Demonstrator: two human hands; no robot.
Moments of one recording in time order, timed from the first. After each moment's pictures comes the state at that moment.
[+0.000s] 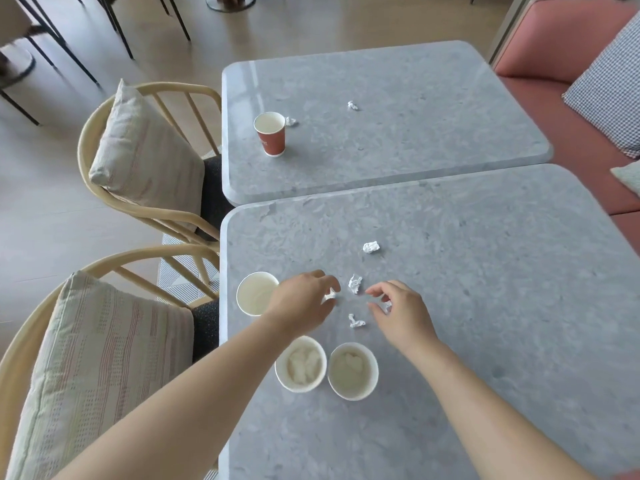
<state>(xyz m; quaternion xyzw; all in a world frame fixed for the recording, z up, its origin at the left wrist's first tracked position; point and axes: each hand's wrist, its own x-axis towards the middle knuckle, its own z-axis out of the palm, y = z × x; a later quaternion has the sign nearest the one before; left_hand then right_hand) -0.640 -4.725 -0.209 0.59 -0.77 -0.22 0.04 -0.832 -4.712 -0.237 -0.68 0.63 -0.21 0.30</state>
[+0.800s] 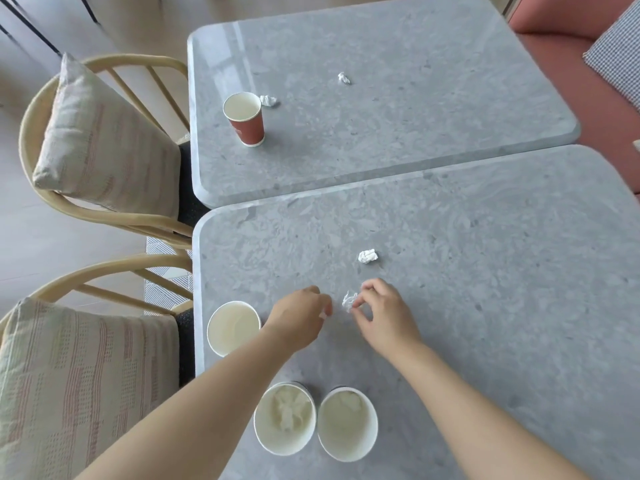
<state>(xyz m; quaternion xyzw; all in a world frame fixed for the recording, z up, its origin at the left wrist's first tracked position) -0.649 -4.774 -0.269 0.59 -0.74 -0.32 -0.07 -0.823 -4.761 -0.292 -0.72 0.62 -0.15 0.27</state>
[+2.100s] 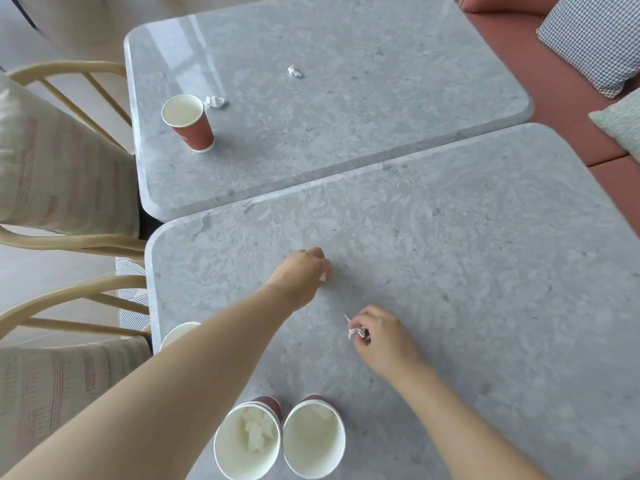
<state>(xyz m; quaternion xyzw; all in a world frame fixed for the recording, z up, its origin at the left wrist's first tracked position) -0.704 -4.846 -0.277 0.50 -0.83 -0.25 -0.07 -0.870 -4.735 -0.297 -0.65 0.65 -0.11 0.37</state>
